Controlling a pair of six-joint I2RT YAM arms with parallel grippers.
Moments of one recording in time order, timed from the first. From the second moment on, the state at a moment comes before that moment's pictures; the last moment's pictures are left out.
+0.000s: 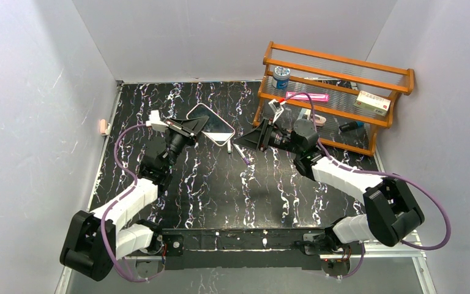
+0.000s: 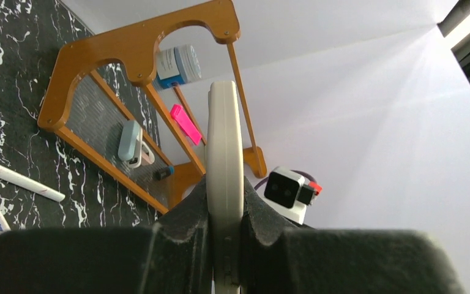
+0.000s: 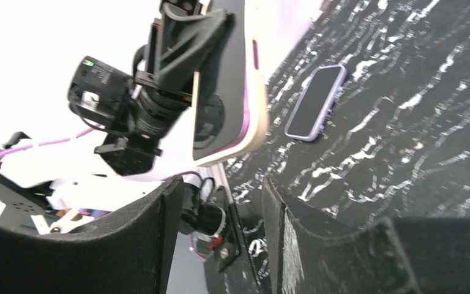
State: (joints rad) left arm -0.38 1.10 0.49 0.74 0.10 -1.35; right arm 0.60 1.36 0.73 0.66 -0.65 0.90
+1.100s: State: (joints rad) left arm -0.45 1.08 0.43 0.82 -0.06 -1.43; right arm 0.76 1.52 0.72 1.00 -0.51 1.07
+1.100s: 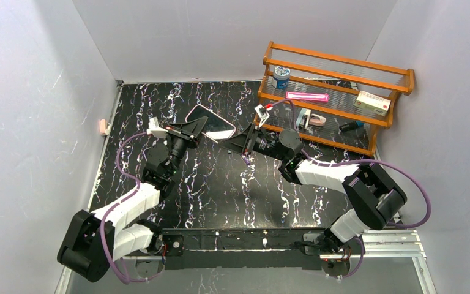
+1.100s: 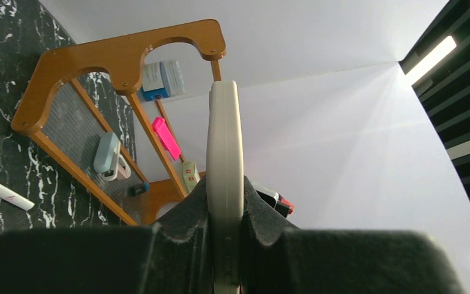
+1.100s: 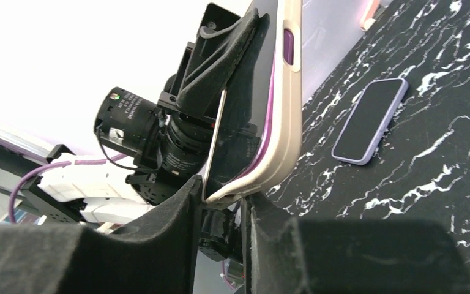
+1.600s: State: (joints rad) left arm -0.45 1.11 0.43 0.86 -0.04 -1.54; right arm 0.75 1.53 0.72 1.08 -0.61 0.83
